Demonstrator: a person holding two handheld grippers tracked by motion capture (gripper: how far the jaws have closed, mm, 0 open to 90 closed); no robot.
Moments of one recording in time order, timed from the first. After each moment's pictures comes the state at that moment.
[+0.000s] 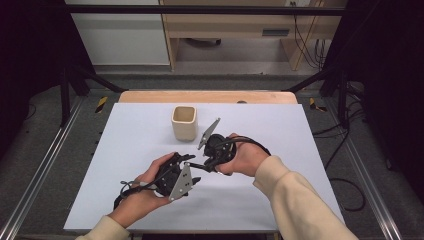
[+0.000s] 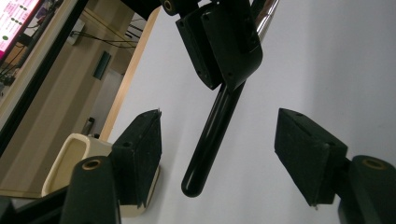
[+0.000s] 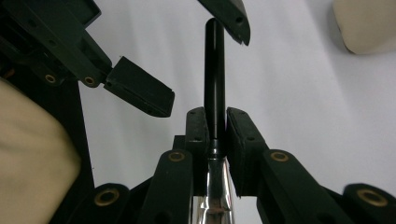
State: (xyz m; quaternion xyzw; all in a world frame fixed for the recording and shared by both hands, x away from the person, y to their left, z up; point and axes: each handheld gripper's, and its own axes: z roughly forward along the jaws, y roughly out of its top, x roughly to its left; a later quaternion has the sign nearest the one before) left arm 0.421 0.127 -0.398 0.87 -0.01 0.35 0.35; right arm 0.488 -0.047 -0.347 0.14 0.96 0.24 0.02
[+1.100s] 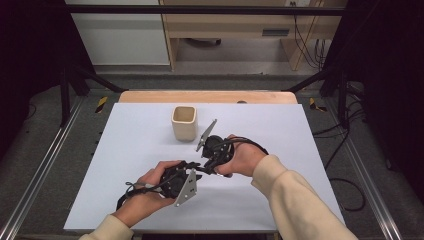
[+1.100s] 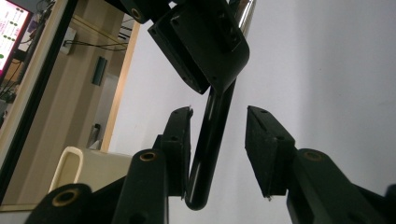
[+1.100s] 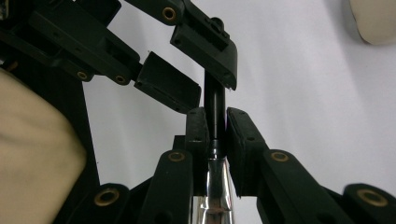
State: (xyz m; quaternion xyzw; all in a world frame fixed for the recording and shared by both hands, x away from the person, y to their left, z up) left arm 0.419 0.120 -0.402 0.88 -0.07 0.37 0.28; right arm 0.488 -0.043 -0.350 0.14 0.96 0.22 0.00
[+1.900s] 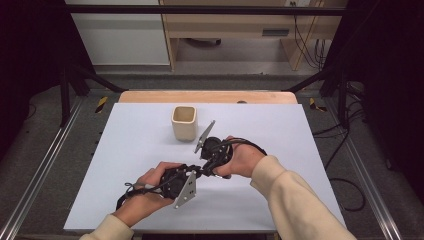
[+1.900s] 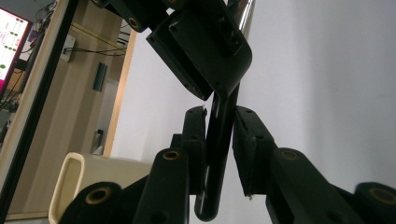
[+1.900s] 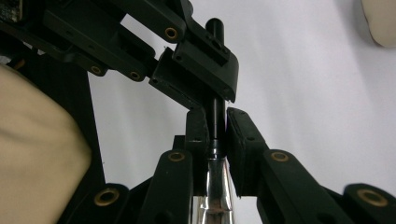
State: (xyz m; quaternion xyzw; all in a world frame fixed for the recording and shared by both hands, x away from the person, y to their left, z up) left arm 0.419 0.121 -0.404 0.88 -0.10 0.37 0.27; right arm 0.486 -0.039 -0.352 0.13 0.97 0.22 0.00
